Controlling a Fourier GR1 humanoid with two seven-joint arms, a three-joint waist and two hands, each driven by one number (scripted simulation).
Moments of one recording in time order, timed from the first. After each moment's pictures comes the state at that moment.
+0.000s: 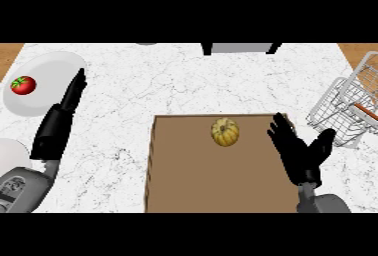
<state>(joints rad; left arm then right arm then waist) -0.27 0.58 -0.34 -1.46 0.15 0.37 -0.11 -0.08 -0.21 0.19 -1.37 -0.41 -0.18 0.15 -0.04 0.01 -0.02</state>
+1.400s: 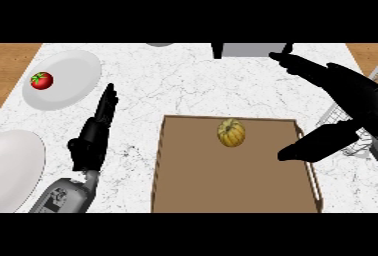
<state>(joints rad) -0.22 0.33 -0.37 -1.50 0.17 0.46 -0.01 -0.60 -0.73 0.33 -1.80 -0.22 0.16 0.69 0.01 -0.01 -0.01</state>
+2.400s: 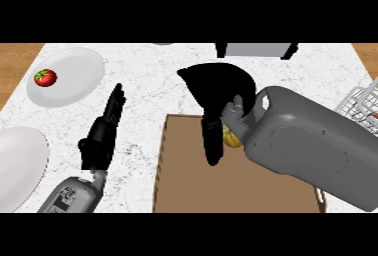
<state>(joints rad) -0.23 0.29 -0.38 -1.48 0.15 0.45 -0.01 -1.19 -0.43 0.79 -1.46 -0.19 0.38 1.11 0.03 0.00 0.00</state>
